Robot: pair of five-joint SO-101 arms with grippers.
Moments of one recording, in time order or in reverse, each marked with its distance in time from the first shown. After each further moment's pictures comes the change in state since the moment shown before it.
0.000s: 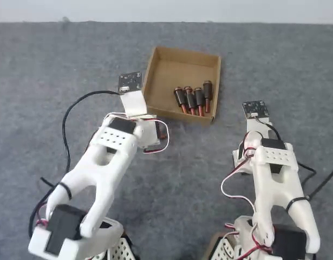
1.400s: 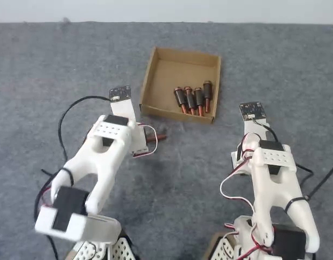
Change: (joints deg) left arm -6.3 10.7 -2.0 6.9 -1.9; right arm -0.7 0.0 1.5 -2.1 1.1
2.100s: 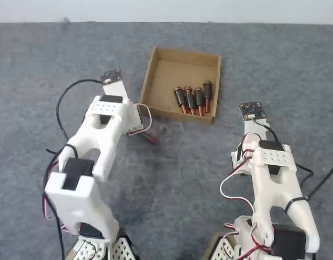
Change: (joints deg) left arm -5.9 17.9 -20.7 -0.5 0.3; right arm 0.0 0.0 0.0 0.0 0.0
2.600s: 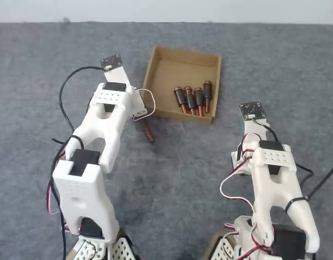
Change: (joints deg) left arm 1.3 6.1 -12.4 1.7 4.8; right arm 0.0 0.0 0.0 0.0 0.0
